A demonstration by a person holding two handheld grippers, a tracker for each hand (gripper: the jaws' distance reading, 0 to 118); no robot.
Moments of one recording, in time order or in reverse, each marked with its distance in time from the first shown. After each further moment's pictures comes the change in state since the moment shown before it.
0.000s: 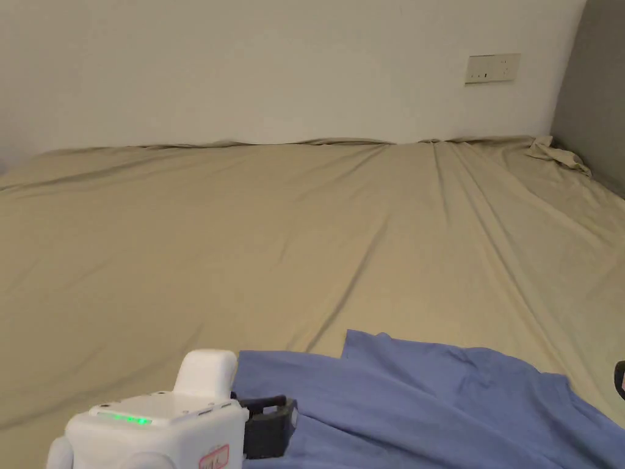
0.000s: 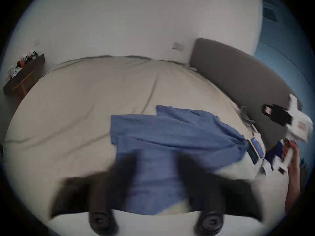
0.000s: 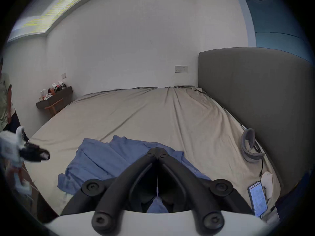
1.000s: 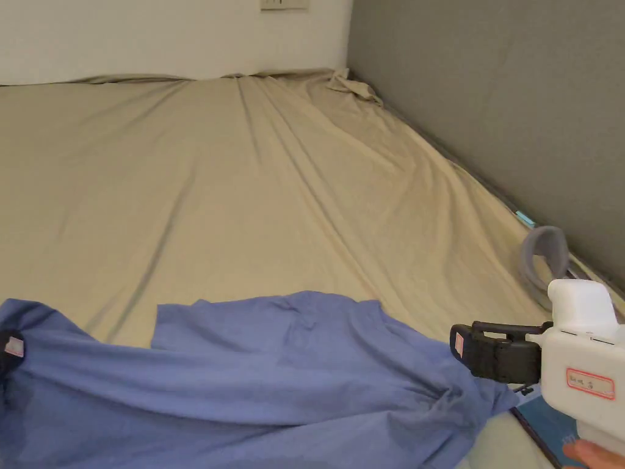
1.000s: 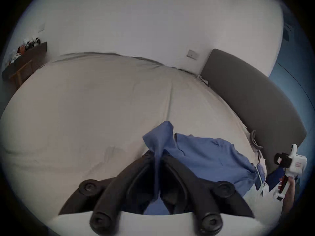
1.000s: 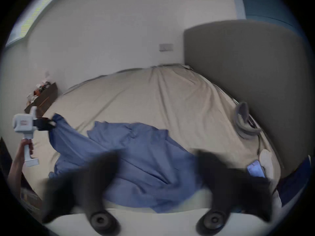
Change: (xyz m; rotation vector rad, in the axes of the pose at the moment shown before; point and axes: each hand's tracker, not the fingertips) left arm -0.049 0.057 -0.049 0.107 -0.063 0.073; right arm 0.099 -0.027 -0.004 -0.226 -0.217 -0.251
